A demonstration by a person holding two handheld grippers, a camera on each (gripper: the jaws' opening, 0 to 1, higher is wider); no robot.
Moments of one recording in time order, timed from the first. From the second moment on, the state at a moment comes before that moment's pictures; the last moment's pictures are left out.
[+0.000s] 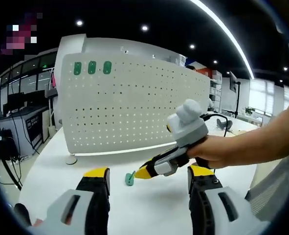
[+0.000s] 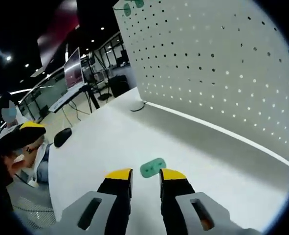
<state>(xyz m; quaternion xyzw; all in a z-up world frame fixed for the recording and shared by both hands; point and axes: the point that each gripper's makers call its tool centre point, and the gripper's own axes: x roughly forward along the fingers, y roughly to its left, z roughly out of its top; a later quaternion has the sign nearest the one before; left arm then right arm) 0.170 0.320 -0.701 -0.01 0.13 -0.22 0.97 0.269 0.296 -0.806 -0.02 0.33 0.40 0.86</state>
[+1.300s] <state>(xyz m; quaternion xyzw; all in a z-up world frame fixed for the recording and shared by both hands) 0.170 0.320 -0.702 -0.01 0.13 -0.23 0.96 0.283 0.287 -0.811 -0.07 0.32 0.39 0.86</state>
